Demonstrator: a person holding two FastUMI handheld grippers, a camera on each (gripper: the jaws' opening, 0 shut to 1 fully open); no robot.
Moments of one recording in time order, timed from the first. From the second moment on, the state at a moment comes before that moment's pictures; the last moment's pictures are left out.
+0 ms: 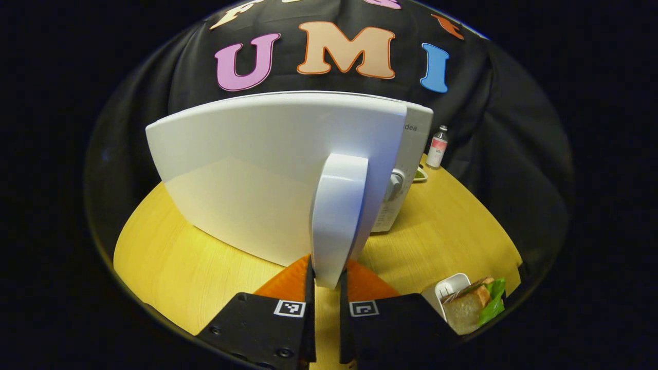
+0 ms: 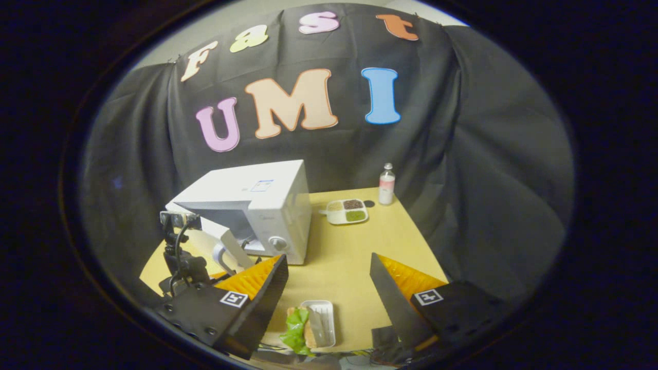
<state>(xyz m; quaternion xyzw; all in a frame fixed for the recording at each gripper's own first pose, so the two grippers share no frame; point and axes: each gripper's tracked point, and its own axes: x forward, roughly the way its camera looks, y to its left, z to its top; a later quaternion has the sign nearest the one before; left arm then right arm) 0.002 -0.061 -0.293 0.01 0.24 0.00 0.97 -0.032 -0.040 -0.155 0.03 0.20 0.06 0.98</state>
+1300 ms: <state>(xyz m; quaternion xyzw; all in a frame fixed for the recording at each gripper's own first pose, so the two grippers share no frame) -0.166 0.100 -0.251 -0.03 0.24 0.13 0.96 -0.110 0.023 -0.287 0.00 0.40 0.13 0.91</state>
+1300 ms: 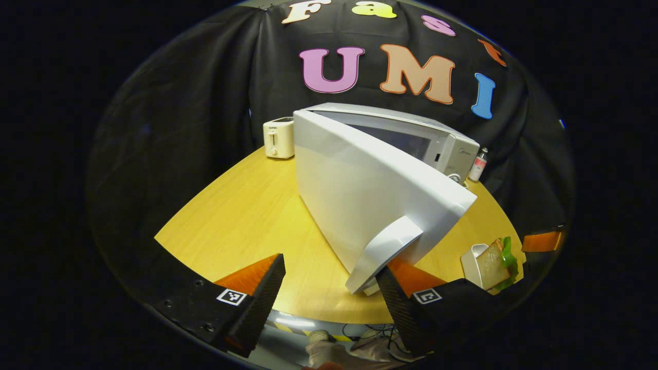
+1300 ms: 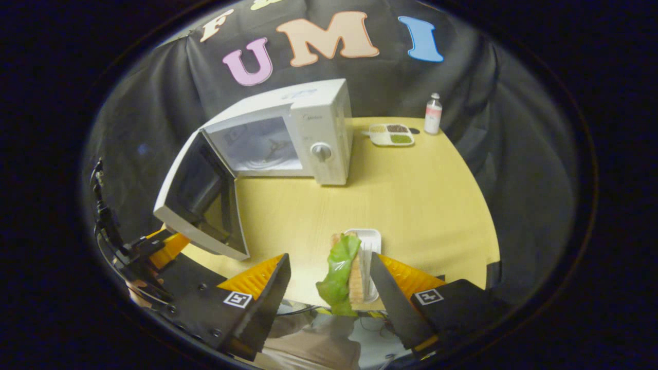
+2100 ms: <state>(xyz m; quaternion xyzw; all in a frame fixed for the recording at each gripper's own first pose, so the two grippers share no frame) -0.268 0.285 -0.224 -0.09 0.21 0.32 0.92 -0.102 0.011 -0.342 -0.12 0.47 0.05 0.87</state>
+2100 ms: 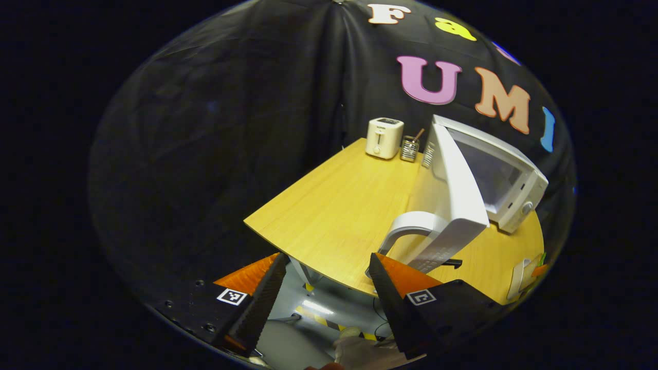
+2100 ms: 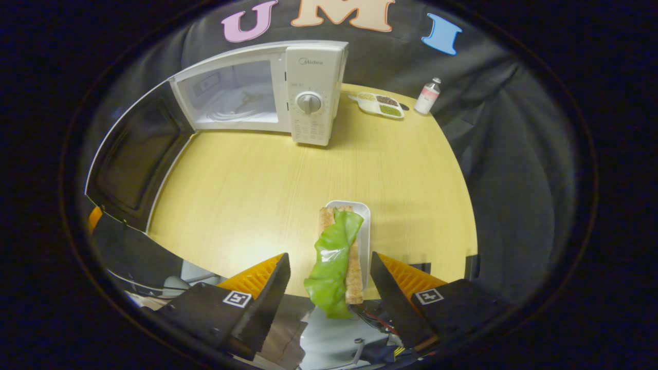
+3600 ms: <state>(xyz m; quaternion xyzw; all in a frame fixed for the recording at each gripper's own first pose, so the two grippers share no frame) -0.222 0.319 -0.138 -0.06 0.07 0.32 0.94 -0.107 -0.005 -0.317 -0.05 0.49 -0.02 0.87</state>
